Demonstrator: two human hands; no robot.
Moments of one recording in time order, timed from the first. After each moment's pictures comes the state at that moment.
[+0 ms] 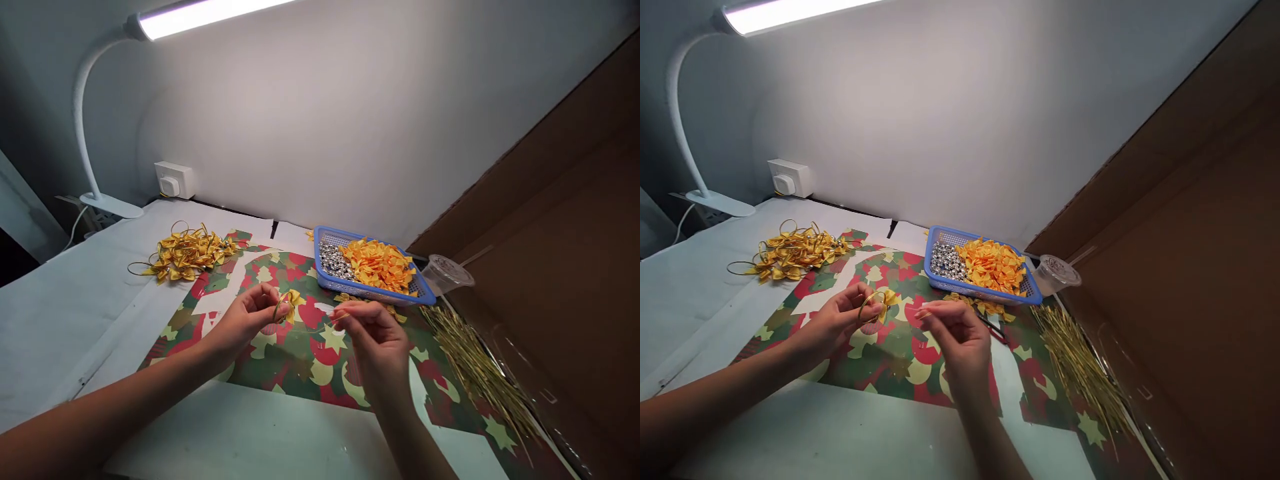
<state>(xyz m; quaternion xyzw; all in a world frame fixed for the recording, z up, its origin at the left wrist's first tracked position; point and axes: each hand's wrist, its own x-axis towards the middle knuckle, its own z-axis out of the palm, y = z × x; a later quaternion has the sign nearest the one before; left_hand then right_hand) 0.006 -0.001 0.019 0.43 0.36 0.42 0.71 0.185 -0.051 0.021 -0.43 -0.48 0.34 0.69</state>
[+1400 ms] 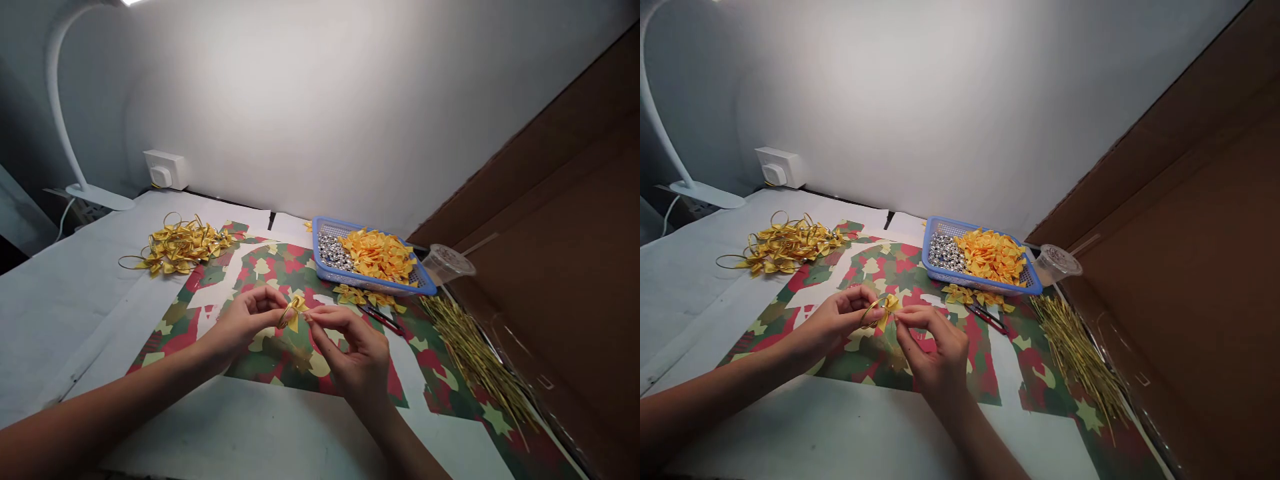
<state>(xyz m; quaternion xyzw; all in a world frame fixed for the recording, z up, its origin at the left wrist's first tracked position) 0.008 -0.007 0.015 0.49 0.37 0.37 0.70 0.171 -0.061 0.008 -0.46 -0.65 0.13 0.59</state>
